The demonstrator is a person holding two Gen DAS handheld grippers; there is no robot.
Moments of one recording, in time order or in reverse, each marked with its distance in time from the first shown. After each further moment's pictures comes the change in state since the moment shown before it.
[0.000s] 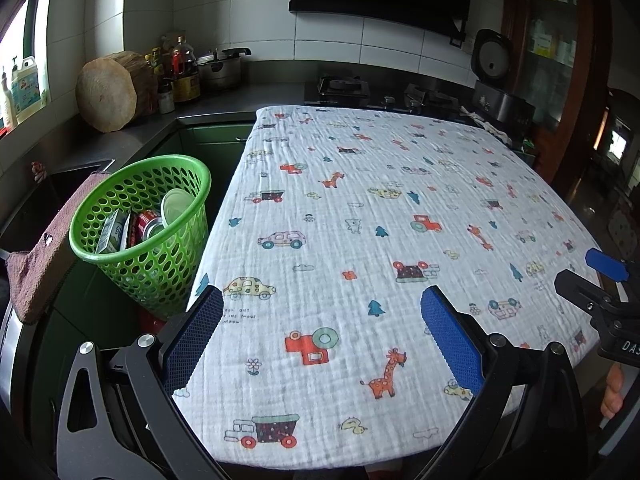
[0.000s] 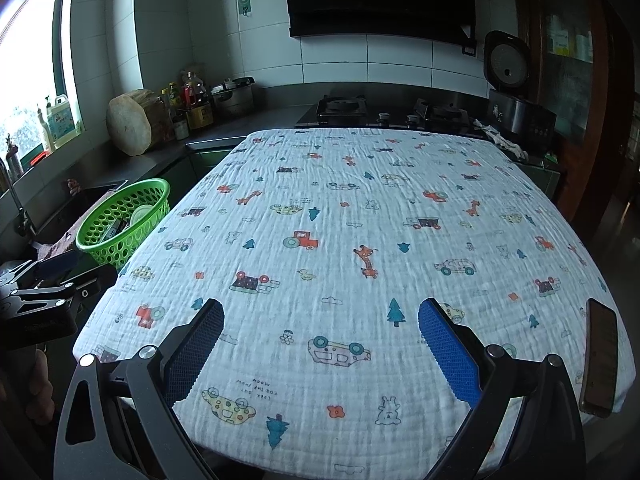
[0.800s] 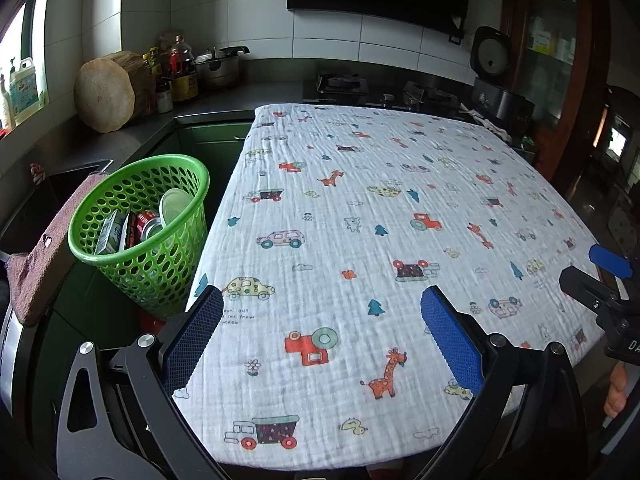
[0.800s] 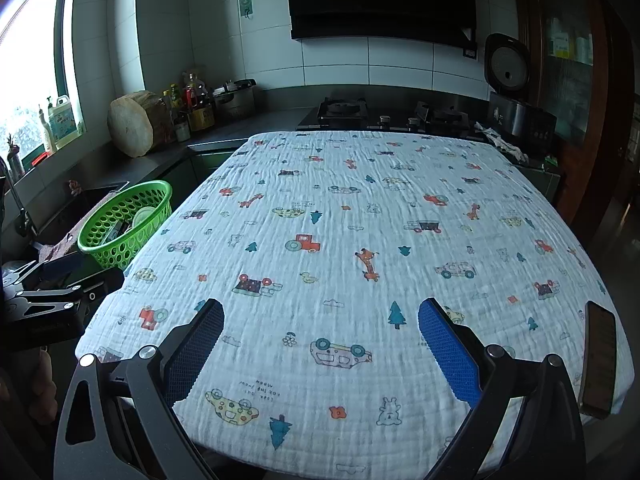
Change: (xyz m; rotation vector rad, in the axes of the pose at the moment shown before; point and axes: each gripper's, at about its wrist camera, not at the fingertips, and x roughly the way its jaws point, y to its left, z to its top) left arm 0.002 0.000 0.000 0.004 0.006 -0.006; right arm -0.005 0.002 0.001 -0.005 -0.008 0.001
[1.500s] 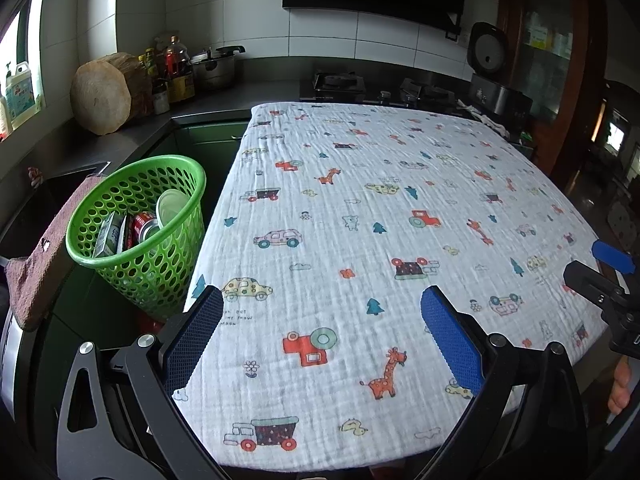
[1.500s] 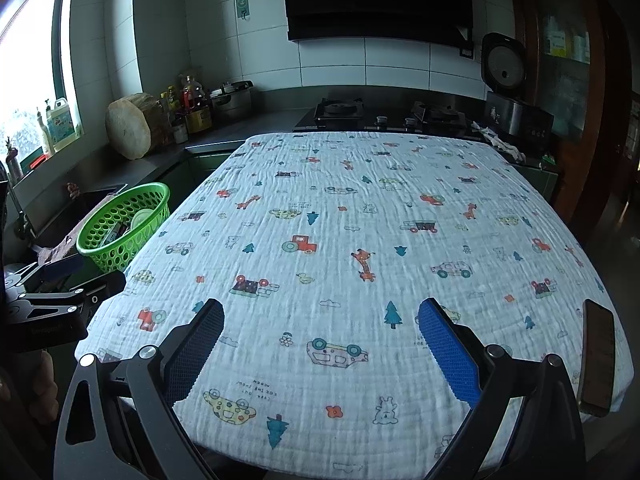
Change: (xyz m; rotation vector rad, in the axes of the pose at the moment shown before) left arm 0.004 -0.002 0.000 0.014 0.006 -0.002; right arm -0.002 -0.003 0.000 0.010 -0.002 -0.008
